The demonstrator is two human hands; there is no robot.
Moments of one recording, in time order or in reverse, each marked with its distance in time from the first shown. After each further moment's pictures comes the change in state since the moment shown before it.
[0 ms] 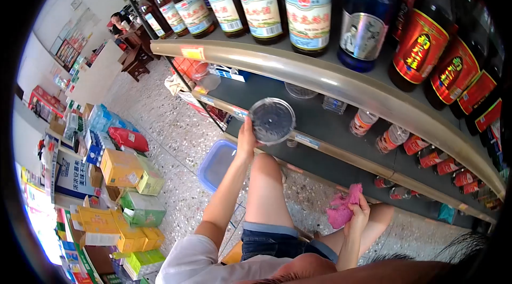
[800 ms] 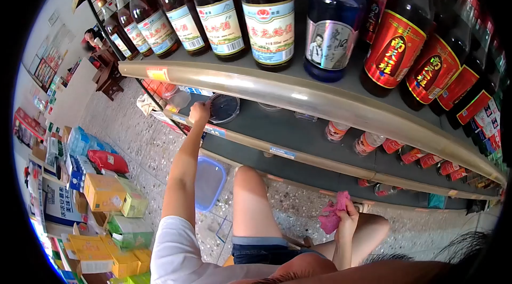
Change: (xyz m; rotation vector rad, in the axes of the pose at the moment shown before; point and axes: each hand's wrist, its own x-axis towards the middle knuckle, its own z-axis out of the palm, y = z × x) left_hand 0.227 0.019 -0.047 1.259 0.423 0.272; right_hand 0.005 0.003 -0.019 -0.175 0.108 -0.052
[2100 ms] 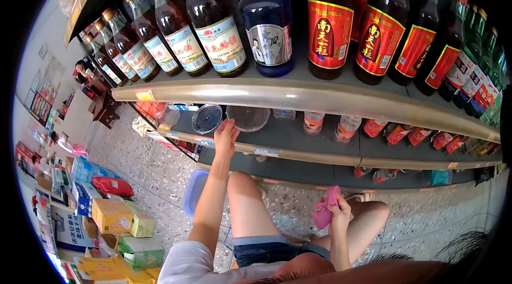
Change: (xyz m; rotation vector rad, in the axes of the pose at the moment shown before) left_hand -0.178 0.095 -0.017 -1.588 -0.561 -0.108; right_hand -0.023 0.000 -0.011 0.174 0.001 0.019
